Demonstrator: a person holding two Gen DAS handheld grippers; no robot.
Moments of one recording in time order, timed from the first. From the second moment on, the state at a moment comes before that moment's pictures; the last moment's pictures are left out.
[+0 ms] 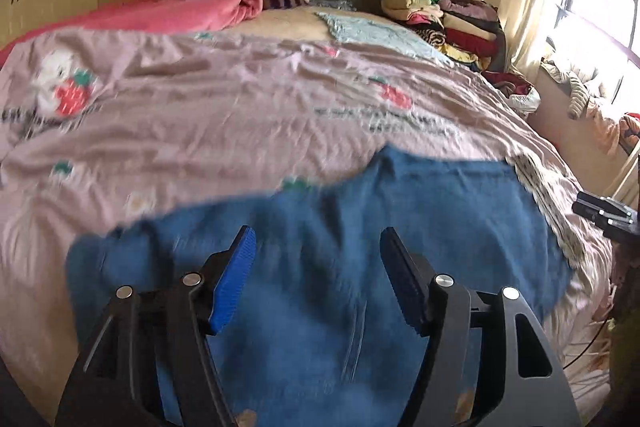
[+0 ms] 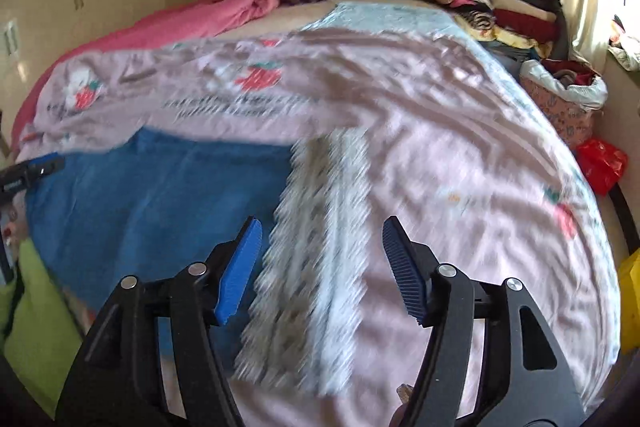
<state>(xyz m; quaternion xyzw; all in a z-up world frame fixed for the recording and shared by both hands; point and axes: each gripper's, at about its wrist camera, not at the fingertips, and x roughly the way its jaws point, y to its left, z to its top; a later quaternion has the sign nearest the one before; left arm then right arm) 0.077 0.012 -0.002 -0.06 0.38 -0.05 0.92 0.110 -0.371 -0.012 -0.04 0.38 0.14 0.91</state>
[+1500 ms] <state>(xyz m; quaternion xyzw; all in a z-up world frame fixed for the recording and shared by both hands) 0.058 -0.059 -0.023 0.00 0.43 -0.13 0.90 0.078 -0.290 -0.050 -0.07 0.43 0.20 0.88</state>
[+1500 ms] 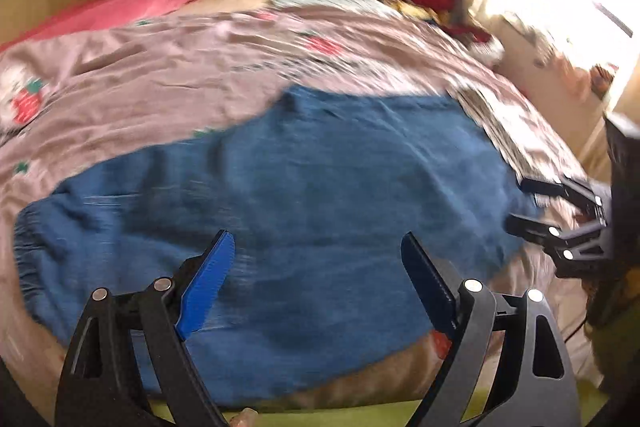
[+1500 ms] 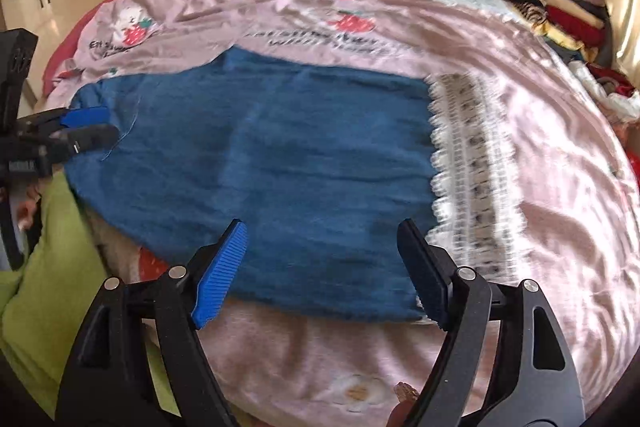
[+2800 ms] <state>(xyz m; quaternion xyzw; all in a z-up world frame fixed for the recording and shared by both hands) 0.074 -0.084 0.023 0.04 0.41 -0.11 0.91 0.075 -0.356 0.012 0.00 0.36 0.14 0.92</state>
